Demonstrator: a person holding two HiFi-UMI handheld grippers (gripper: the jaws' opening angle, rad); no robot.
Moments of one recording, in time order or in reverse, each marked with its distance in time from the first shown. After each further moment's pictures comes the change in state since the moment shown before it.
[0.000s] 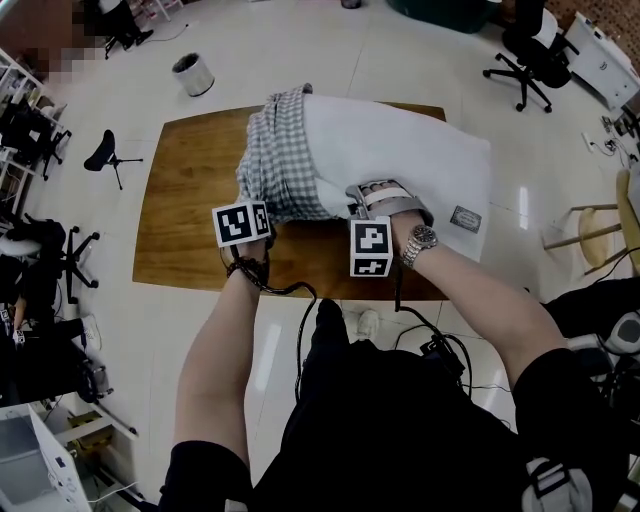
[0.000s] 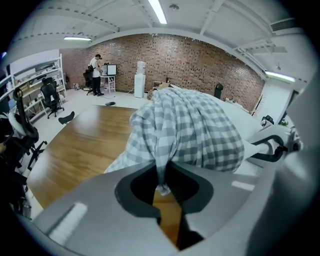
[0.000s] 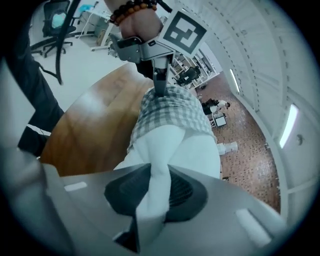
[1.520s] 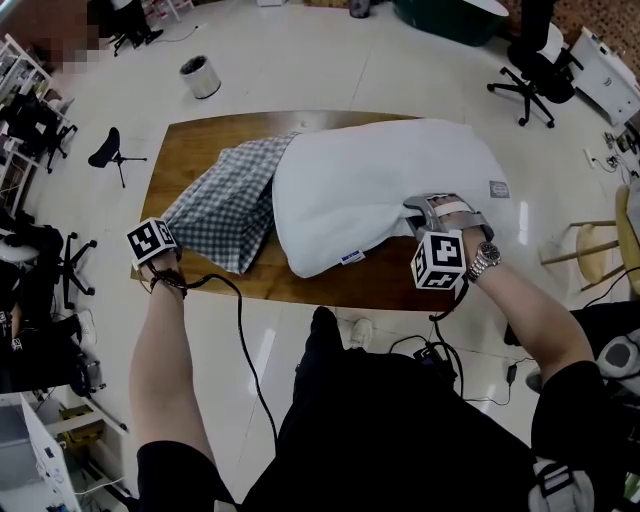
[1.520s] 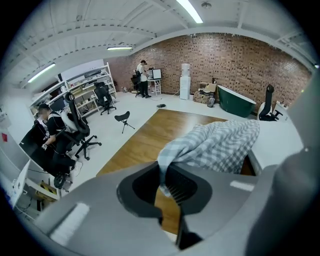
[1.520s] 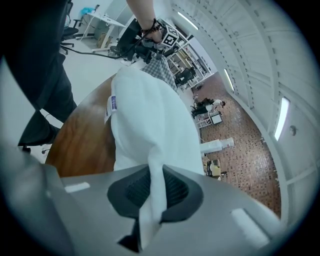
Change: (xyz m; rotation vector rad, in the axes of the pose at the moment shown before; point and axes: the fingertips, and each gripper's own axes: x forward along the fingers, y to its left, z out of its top) left arm -0.120 0.208 -0.023 -0.241 0.001 0.442; right arm -0.077 0.004 -0.106 0.061 -0.066 -0.021
